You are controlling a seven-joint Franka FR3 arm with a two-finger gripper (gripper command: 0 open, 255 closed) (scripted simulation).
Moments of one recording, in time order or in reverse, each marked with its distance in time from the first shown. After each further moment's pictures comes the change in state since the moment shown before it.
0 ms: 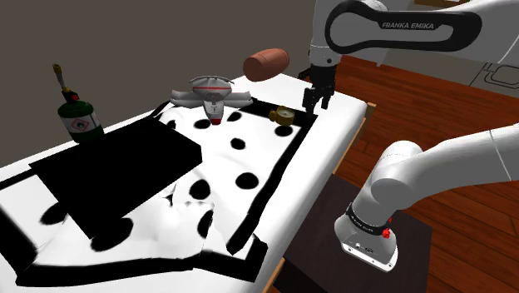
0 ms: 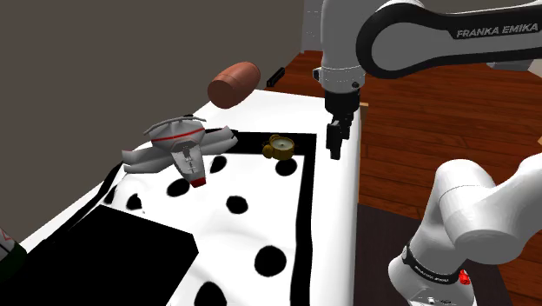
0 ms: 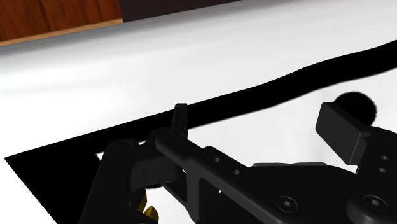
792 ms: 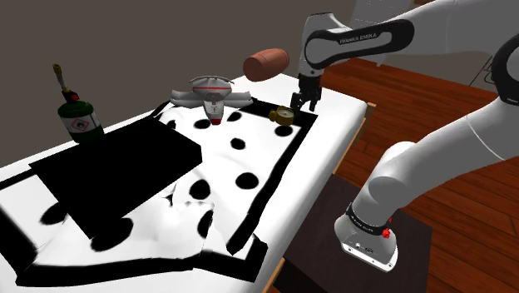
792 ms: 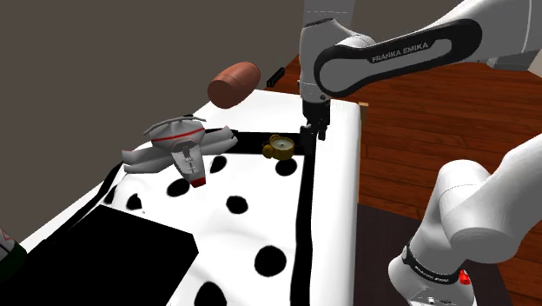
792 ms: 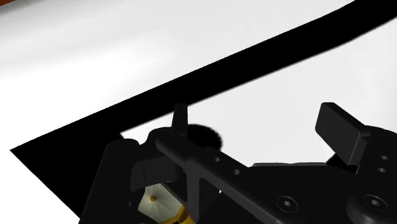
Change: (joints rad) arm -0.066 0.266 -0.134 0.015 -0.050 0.314 -0.043
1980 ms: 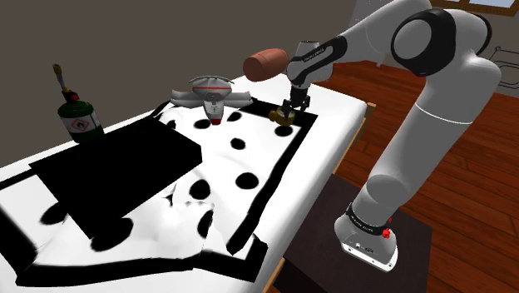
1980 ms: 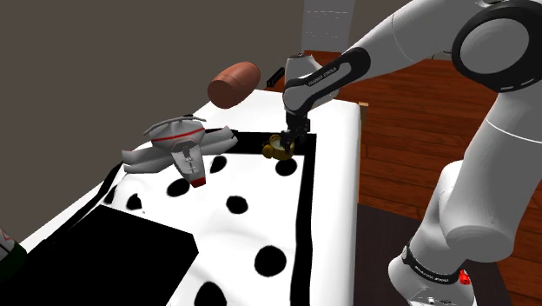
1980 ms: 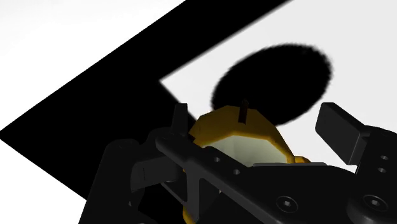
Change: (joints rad) arm -0.055 0.480 -0.150 0.180 0.123 0.366 -0.122
